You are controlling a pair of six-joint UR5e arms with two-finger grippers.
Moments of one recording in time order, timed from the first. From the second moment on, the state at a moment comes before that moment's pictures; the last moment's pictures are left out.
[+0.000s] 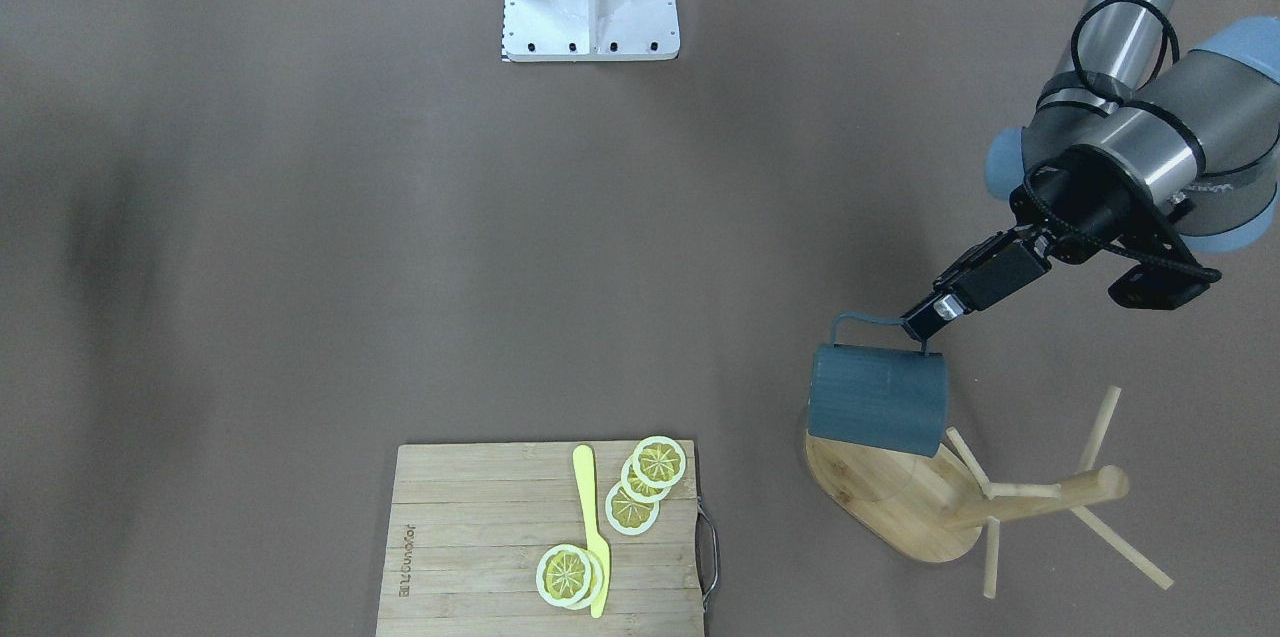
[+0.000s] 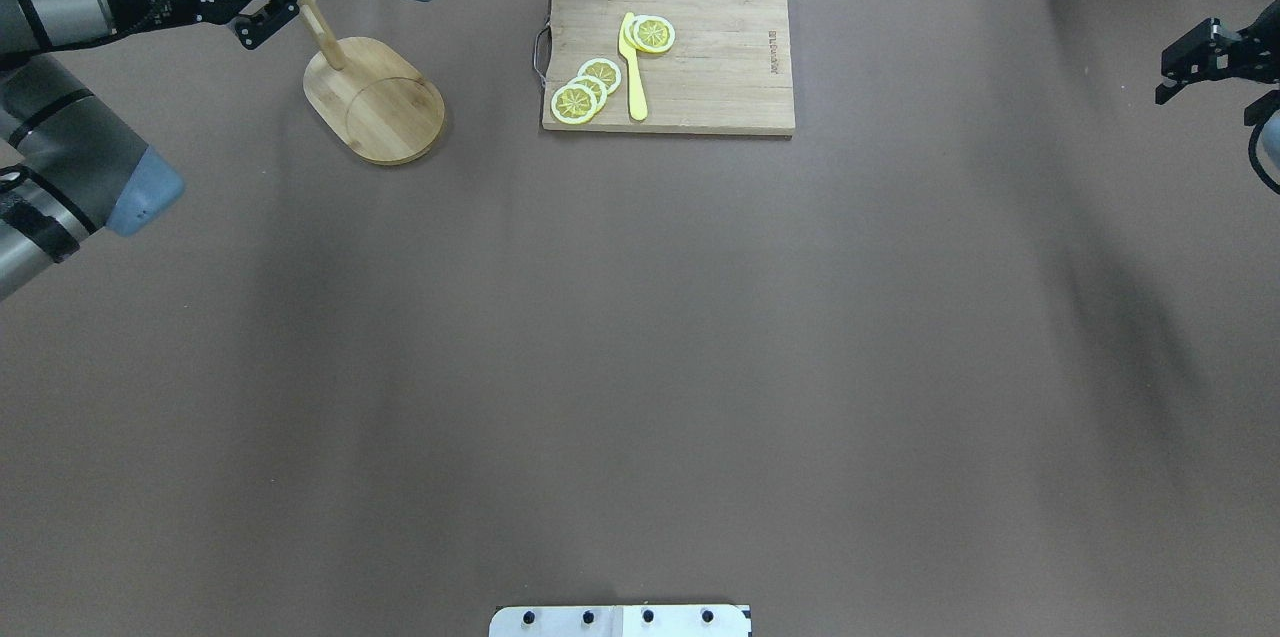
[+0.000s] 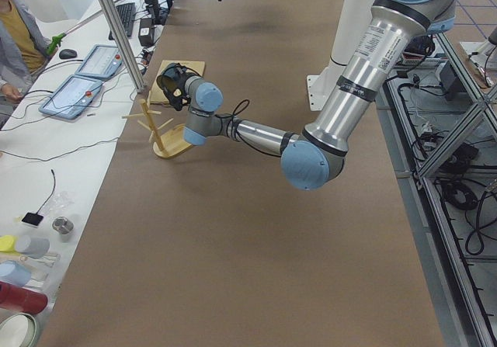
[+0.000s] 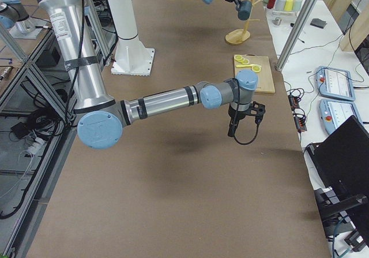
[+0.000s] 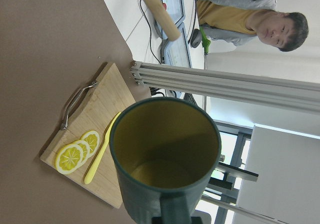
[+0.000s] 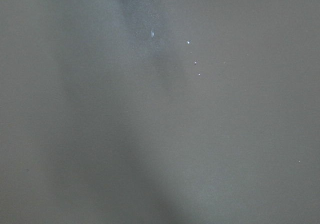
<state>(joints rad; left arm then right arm) -1.03 -2.06 -1.25 -3.35 -1.95 -2.47 1.30 -1.31 1.58 -1.54 2.28 0.69</state>
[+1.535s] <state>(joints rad) -0.97 -2.13 -1.09 -3.58 -1.72 -2.66 1.30 -1.32 1.61 -1.55 2.28 0.70</state>
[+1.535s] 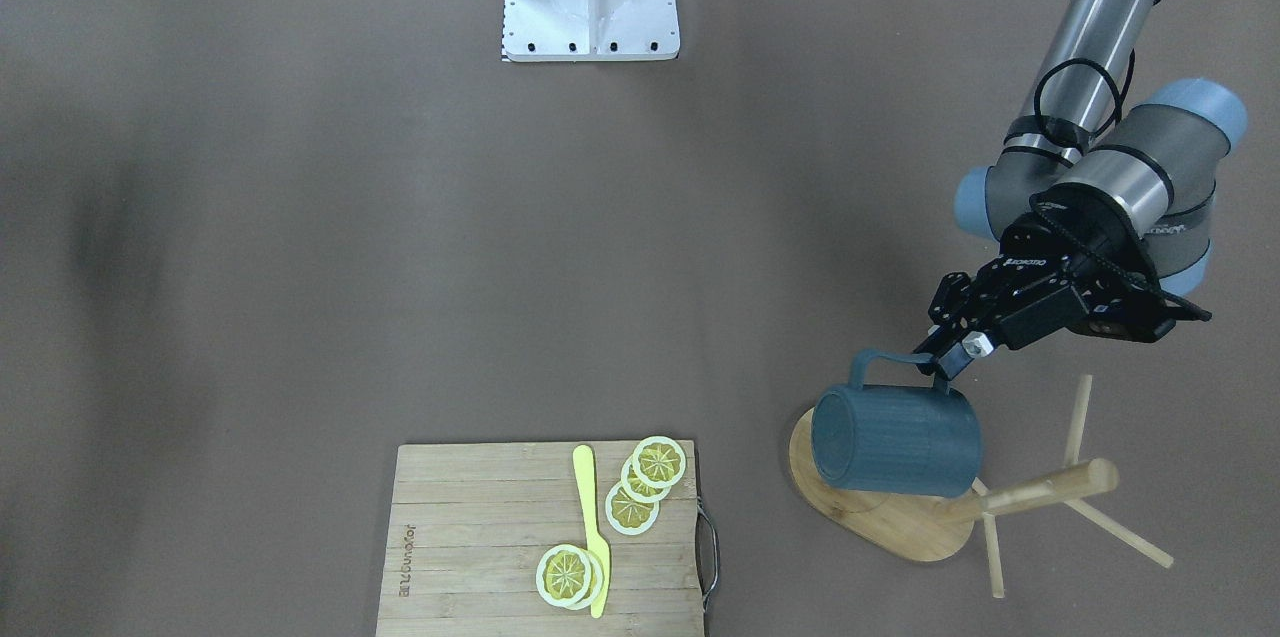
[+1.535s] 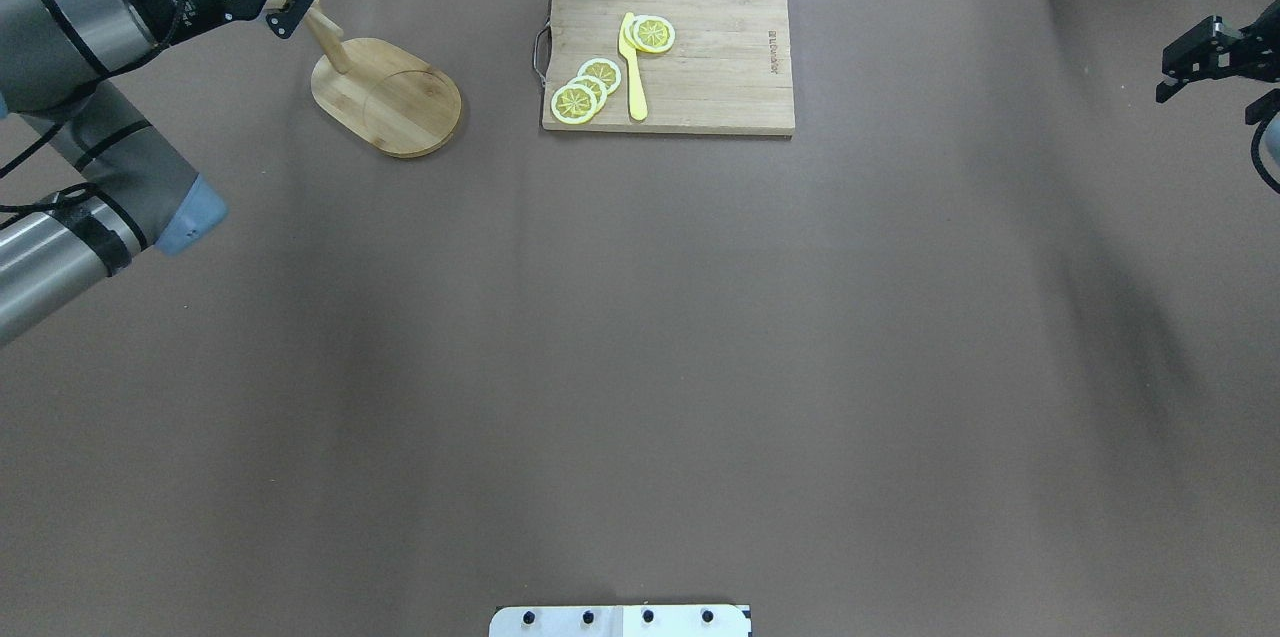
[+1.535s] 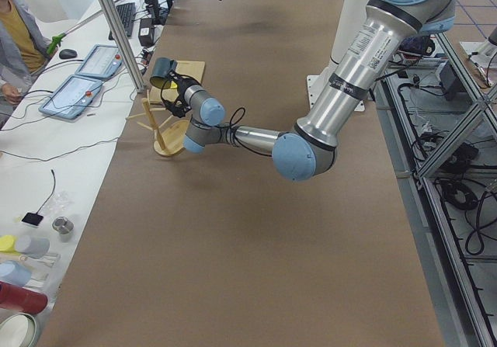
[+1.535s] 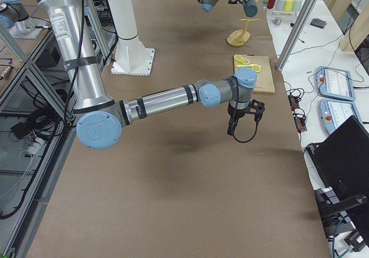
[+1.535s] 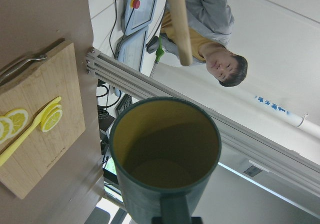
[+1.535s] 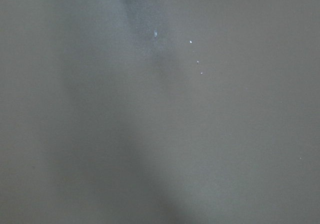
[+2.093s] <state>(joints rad) -0.97 -2.12 -1.05 -3.64 -1.60 -2.74 1.30 -1.32 1.61 -1.55 2.28 0.70</state>
